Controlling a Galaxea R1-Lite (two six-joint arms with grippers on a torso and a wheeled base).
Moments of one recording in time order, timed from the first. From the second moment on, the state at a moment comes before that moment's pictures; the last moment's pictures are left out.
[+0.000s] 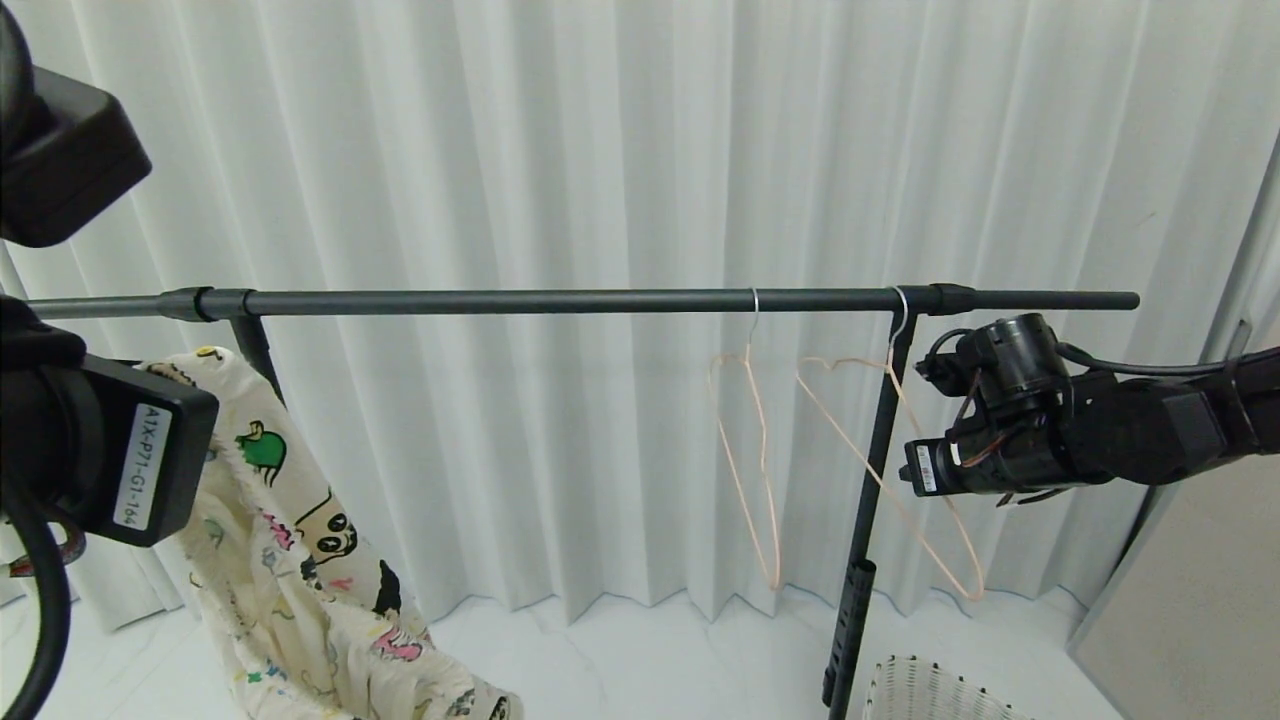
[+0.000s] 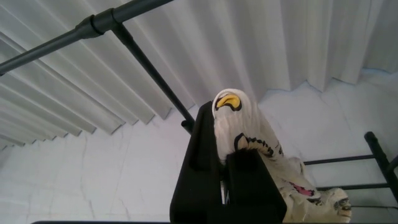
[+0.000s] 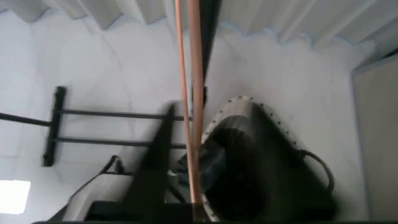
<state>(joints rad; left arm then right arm) -0.89 1.27 -1.35 0.85 0.91 -0.18 0.36 1.90 -1.13 0.03 -0.11 0.21</state>
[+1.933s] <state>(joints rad) -0.89 1.21 -1.21 0.85 0.91 -0.18 0.60 1.33 -0.76 0.07 -0.23 0.24</state>
